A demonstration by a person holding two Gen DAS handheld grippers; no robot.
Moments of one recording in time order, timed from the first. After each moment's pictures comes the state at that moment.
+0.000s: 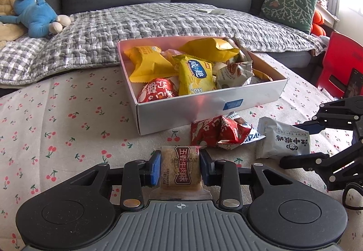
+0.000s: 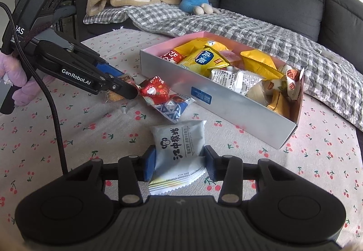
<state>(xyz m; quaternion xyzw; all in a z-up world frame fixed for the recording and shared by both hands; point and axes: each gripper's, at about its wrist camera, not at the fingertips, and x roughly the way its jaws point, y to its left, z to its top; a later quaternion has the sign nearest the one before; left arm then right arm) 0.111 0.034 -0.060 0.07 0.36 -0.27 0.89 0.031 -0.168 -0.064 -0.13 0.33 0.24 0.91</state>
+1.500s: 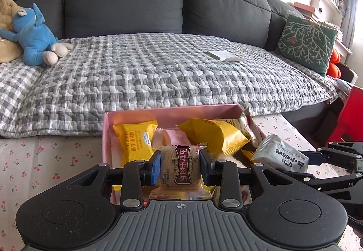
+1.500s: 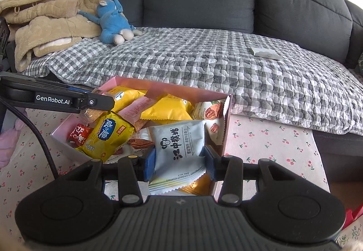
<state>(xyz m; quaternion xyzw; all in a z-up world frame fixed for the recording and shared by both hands) 0.205 -0.031 -0.001 0.01 0.32 -0.25 0.91 0.113 -0.208 -0.017 -0.03 0.32 0.08 0.94</state>
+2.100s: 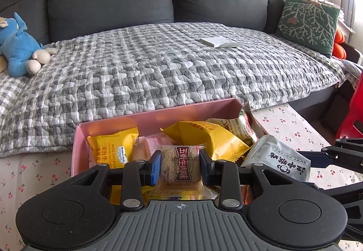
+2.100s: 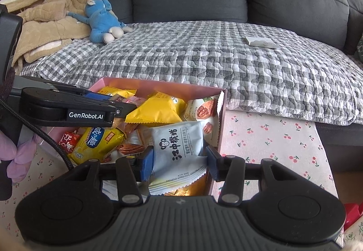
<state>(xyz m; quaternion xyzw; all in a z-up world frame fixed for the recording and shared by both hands) 0.231 -0.078 -0.015 0.06 0.34 -0.24 0.91 0.130 -0.216 -0.022 -0.01 0.33 0.08 0.94</state>
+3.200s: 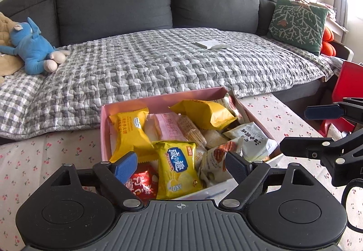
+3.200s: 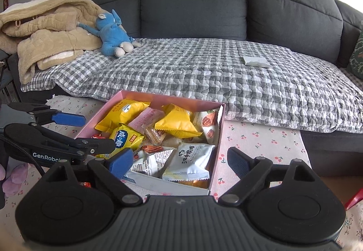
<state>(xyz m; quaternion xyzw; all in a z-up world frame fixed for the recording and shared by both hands) 0.152 -0.034 0.006 0.07 0.32 -0.25 0.91 0.081 -0.209 0.015 -0.01 0.31 0.08 0.95</state>
